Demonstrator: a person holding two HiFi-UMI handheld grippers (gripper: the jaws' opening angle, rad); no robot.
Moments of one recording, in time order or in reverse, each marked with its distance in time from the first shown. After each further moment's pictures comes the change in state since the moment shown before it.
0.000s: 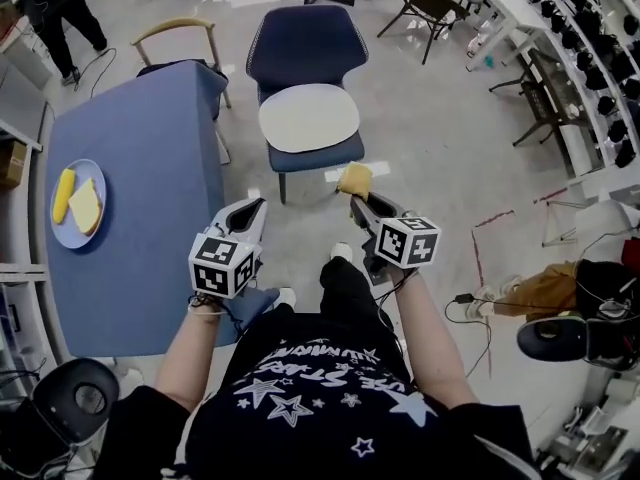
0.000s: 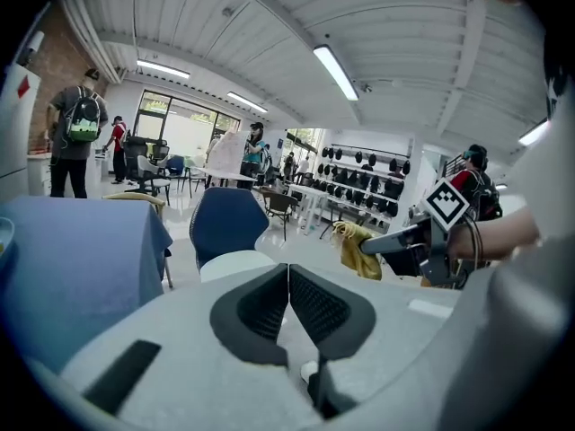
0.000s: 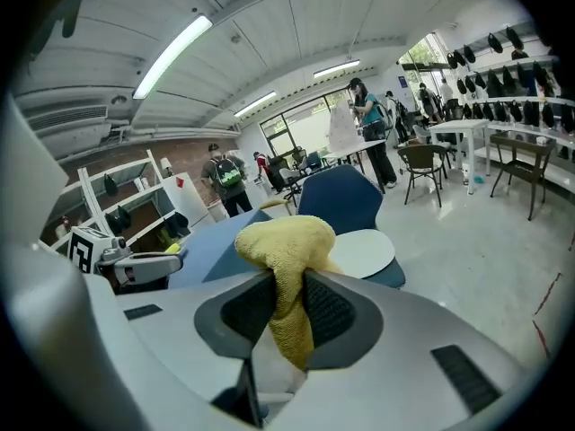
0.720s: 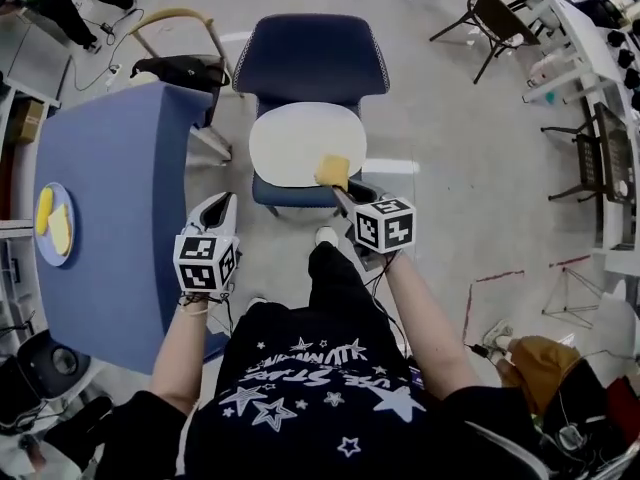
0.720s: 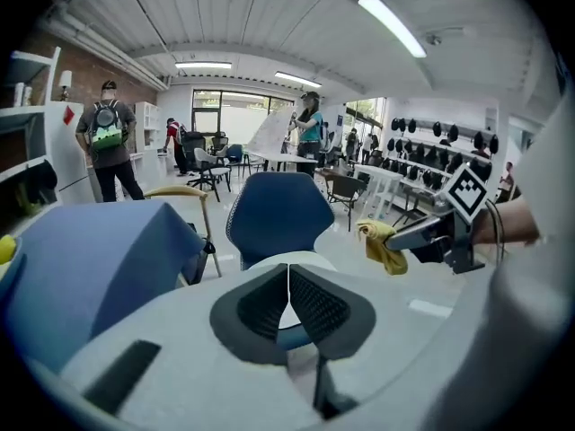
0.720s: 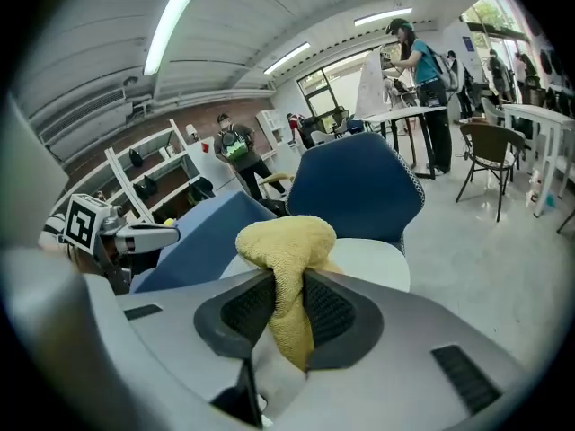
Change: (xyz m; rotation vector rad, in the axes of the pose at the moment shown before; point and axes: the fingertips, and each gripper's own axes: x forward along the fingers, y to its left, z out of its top) left arm 0.225 0.100 0.068 -0.103 0.132 0.427; right arm 0.211 -0.186 0.127 -0.181 0.270 0.247
